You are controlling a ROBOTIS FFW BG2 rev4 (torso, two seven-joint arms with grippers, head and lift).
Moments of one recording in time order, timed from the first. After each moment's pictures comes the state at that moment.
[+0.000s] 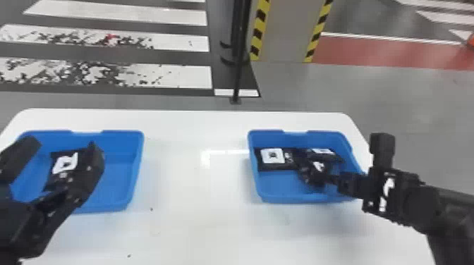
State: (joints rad) left arm 0.67 0.06 0.12 -2.36 0.24 -0.01 -0.24; right arm -0.05 -0.28 -0.25 -1.70 -0.41 1.07 0.29
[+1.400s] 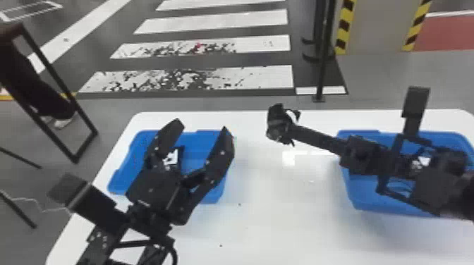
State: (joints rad) left arm 0.62 0.10 -0.01 -2.37 0.25 0.00 -0.24; right arm -0.12 -0.30 0.17 -1.82 -0.97 0.78 0.49
